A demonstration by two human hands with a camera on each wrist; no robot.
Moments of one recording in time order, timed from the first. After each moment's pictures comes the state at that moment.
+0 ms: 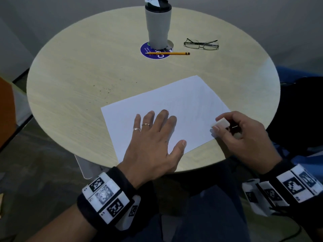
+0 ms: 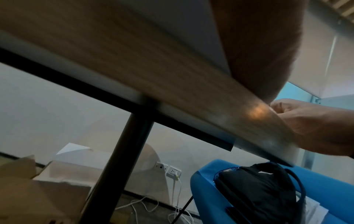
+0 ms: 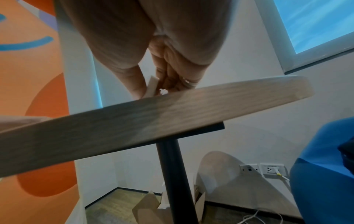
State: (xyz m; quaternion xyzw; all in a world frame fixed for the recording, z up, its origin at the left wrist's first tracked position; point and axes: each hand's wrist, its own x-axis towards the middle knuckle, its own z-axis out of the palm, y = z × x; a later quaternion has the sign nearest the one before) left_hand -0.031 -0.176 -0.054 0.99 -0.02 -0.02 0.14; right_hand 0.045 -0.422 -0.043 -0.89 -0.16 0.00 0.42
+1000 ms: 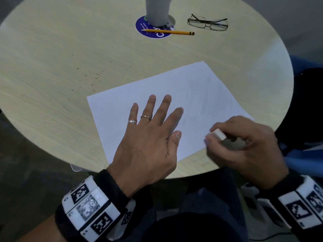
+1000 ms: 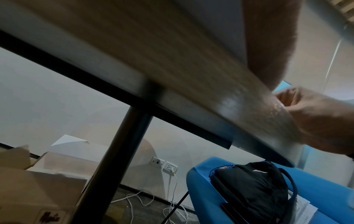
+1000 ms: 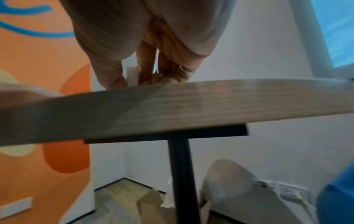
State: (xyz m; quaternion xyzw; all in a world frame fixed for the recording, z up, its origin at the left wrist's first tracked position) left_hand -0.022 -0.169 -0.061 0.99 -0.04 -0.03 0.12; right_hand 0.031 -0.399 -0.041 -0.90 -0.29 -0.08 0.31
